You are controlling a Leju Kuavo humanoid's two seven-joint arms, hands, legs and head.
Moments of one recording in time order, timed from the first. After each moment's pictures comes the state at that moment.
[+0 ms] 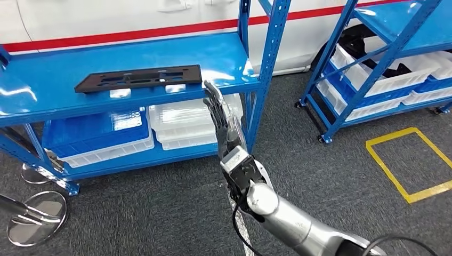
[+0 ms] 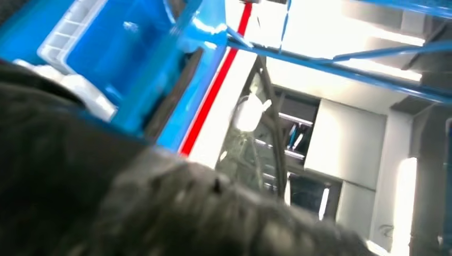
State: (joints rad) left arm -0.10 -0.06 -0.38 -0.25 0.71 0.32 -0.38; right arm -0.27 -0.13 0.60 -1.86 -0.10 -0.44 -0.38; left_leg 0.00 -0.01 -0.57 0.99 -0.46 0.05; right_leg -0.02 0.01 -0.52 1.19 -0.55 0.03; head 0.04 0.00
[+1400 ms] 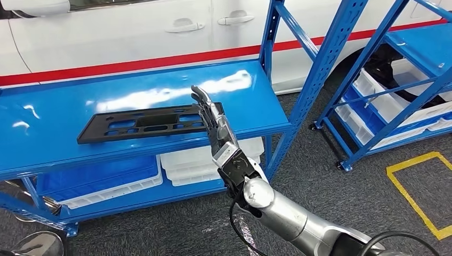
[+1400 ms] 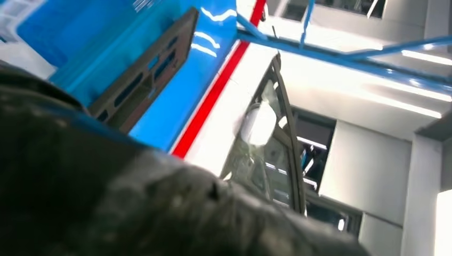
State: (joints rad) left arm -0.12 -0.06 -0.43 -0.24 0.71 0.33 -0.36; right arm -0.29 -0.14 0.62 -1.79 -0.16 -0.36 -0.38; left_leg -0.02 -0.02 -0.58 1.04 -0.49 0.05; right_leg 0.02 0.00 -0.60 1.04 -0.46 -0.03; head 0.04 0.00
